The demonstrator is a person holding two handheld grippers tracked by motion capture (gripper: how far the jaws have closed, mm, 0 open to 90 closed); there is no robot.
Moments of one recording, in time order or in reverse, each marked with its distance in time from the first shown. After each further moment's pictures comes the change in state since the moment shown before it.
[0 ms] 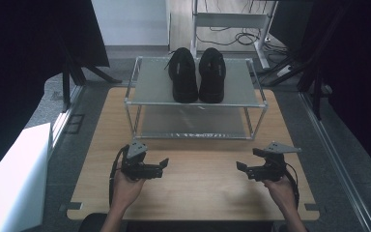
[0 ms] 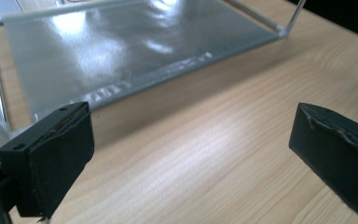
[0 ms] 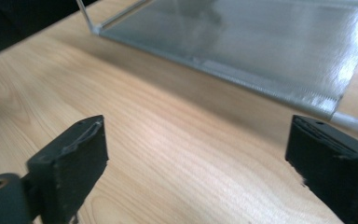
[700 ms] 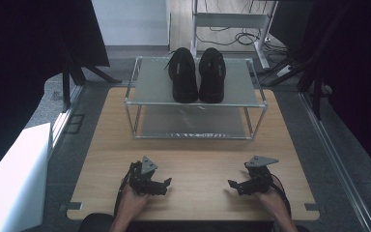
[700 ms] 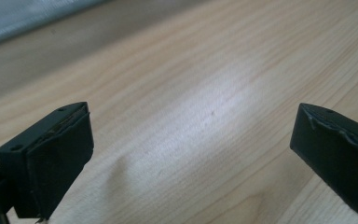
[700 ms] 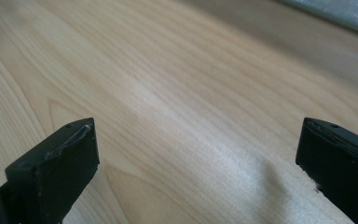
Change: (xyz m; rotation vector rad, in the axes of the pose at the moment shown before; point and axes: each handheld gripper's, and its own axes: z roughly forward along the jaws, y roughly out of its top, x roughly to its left) left arm -0.013 -0.055 0.039 0.186 0.006 0.081; right arm 0.011 -0.045 0.038 0.195 0.005 -0.123
